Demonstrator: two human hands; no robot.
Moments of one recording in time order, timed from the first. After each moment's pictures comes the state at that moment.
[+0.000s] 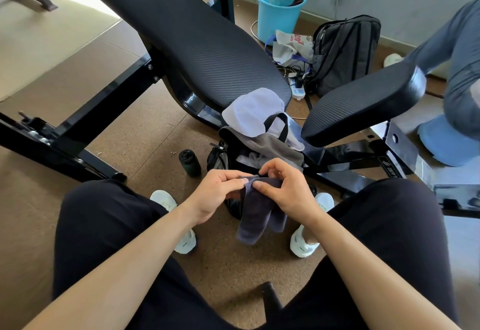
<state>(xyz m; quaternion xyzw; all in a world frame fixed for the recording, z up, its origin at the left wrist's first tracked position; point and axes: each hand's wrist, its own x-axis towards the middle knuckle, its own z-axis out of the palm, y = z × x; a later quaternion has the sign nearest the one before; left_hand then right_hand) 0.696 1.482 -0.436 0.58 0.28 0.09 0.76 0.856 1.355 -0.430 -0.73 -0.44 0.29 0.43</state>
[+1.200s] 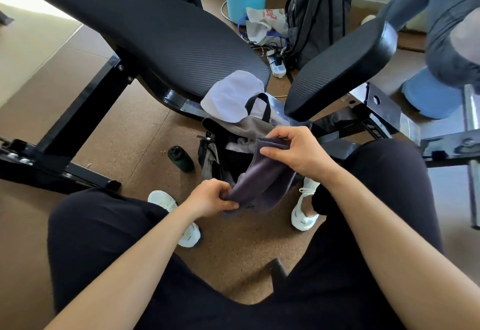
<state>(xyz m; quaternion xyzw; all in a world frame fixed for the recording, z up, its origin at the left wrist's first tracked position) 0.691 1.490 -0.491 0.87 0.26 -0.17 0.39 0.901 1.340 -0.399 -0.73 -0.44 0.29 0.43</state>
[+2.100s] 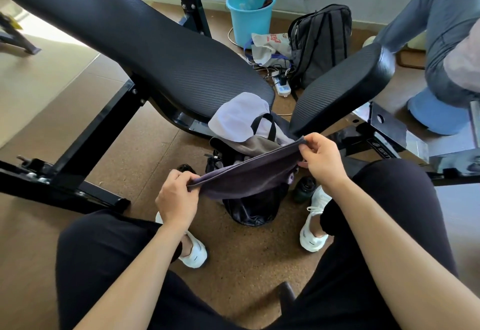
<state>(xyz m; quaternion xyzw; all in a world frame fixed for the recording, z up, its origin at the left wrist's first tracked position) 0.669 1.518 -0.468 0.83 0.50 0.18 0.18 0.933 1.342 -0.433 -0.79 -0.19 0.25 0.53</state>
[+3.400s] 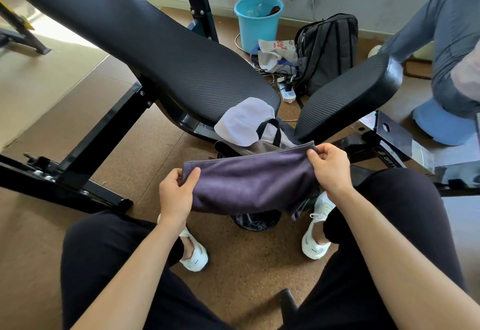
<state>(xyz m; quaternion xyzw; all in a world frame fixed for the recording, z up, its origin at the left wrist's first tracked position) 0.671 1.524 -0.446 0.61 0.51 0.31 0.52 0.939 1.344 -0.444 -0.84 -0.14 0.17 0.49</state>
